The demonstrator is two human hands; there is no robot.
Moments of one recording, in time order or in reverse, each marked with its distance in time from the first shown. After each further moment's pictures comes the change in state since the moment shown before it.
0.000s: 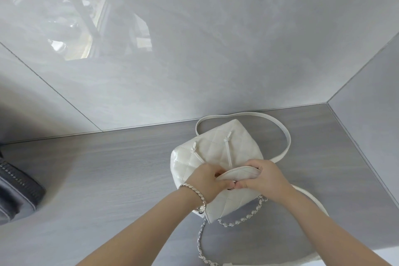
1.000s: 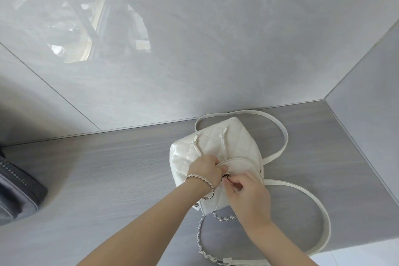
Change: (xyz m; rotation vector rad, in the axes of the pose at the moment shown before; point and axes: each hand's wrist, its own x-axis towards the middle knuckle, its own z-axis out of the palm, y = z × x) left_hand 0.009 0.012 0.002 0.180 0.139 -0.197; right_hand -0.028 0.011 0.074 -0.303 0.631 -0.124
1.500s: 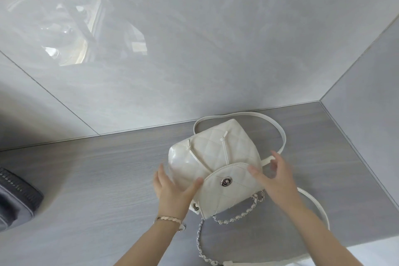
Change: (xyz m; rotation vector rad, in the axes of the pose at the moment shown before) left_hand -0.032 -0.067 0.017 -0.649 0.411 -0.172; right_hand 0.038 0.025 -0.054 0.326 -0.255 0.463
